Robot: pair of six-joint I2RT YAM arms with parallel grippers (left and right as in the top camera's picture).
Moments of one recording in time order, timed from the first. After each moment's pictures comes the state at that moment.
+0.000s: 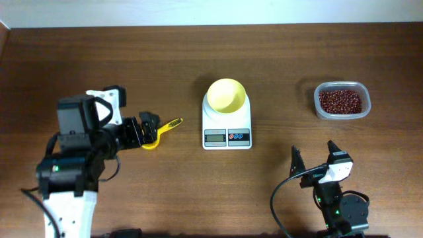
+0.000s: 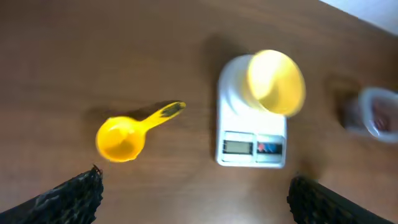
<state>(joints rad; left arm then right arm) 0.08 1.05 1.15 -0.97 0.33 -0.20 0.14 0.01 0.01 -0.07 -0.02 0.08</state>
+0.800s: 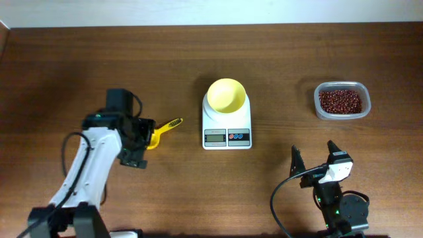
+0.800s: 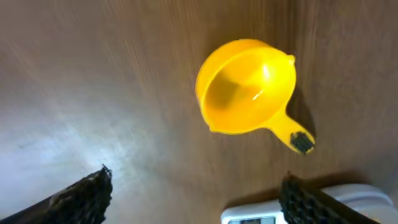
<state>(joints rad) 0.03 1.49 1.00 -0.94 0.13 -1.37 0.14 0.01 0.01 -0.07 -0.02 0.08</state>
